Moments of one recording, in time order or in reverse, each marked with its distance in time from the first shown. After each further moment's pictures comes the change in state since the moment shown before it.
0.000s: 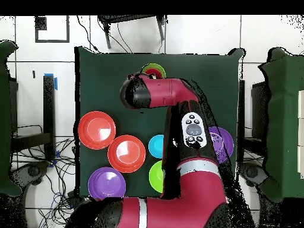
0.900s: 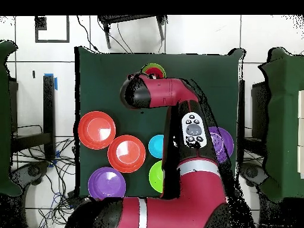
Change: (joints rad) arm 0.000 0.000 0.000 0.000 0.000 0.000 0.000
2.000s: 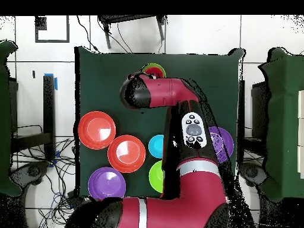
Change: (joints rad) arm 0.000 -0.002 0.000 0.000 0.000 0.000 0.000
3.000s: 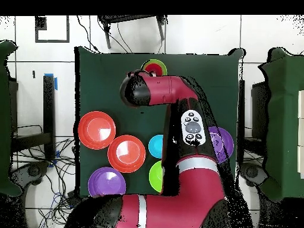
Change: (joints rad) arm 0.004 0.020 0.000 -0.032 0.000 0.000 0.000
